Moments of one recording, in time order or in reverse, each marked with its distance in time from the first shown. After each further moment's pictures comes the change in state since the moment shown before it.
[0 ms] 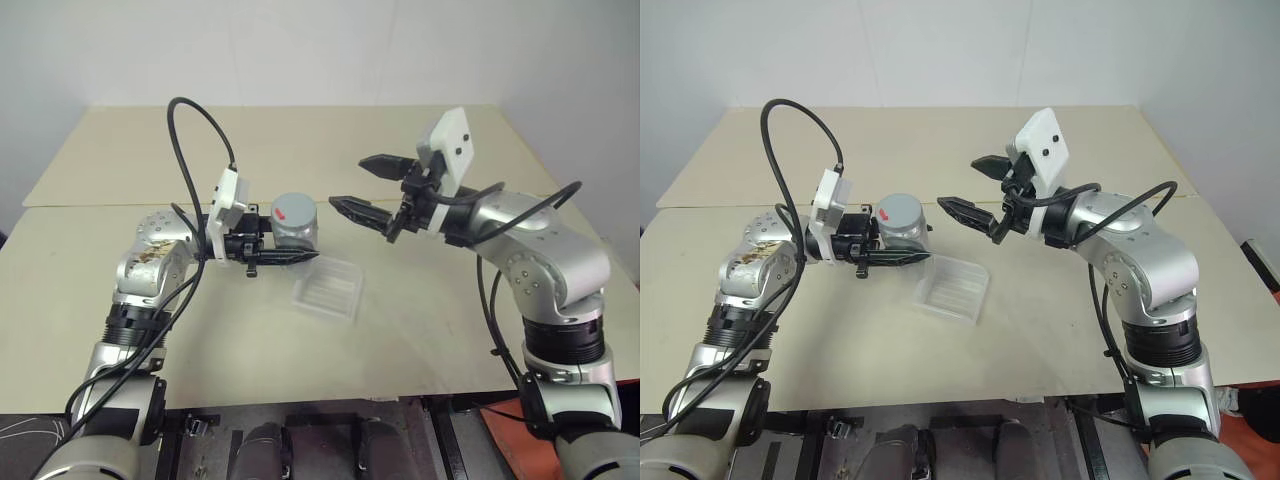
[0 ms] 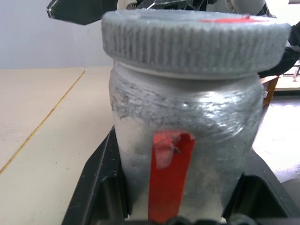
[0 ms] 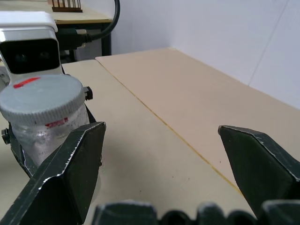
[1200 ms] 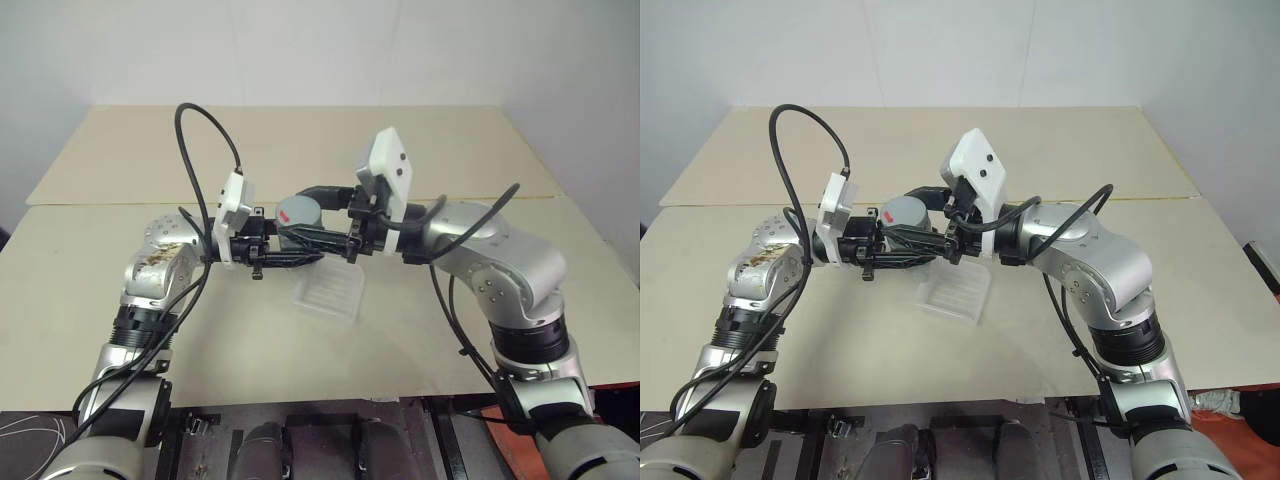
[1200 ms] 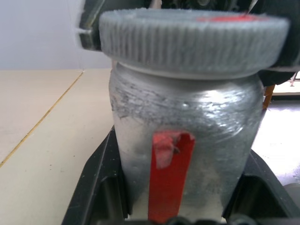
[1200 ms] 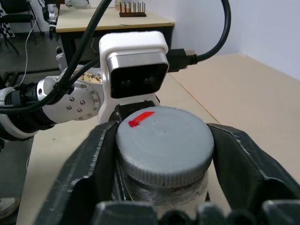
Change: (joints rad) left arm 0.006 -0.026 -0.005 0.001 0.003 -0.002 0.006; right arm -0.066 0.123 0.135 -0.044 0.067 0.077 0.001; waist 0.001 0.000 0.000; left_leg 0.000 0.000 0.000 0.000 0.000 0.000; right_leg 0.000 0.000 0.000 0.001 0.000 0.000
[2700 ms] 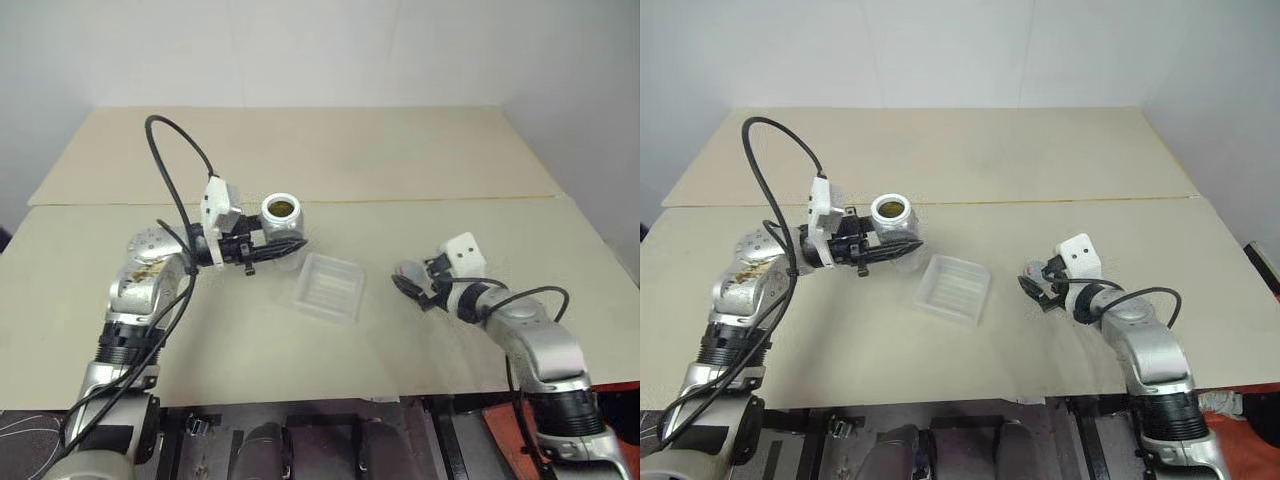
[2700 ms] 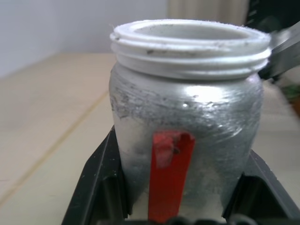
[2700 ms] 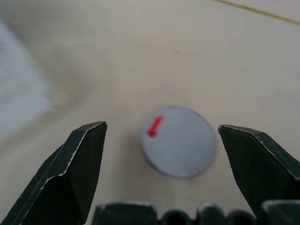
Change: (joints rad) left arm 0.062 0.001 0.020 -0.002 0.141 -0.161 0.313; right arm 0.510 -0.183 -0.202 0.080 -0.236 -0.051 -0.117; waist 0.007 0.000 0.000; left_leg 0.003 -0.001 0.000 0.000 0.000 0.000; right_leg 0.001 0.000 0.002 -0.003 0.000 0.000
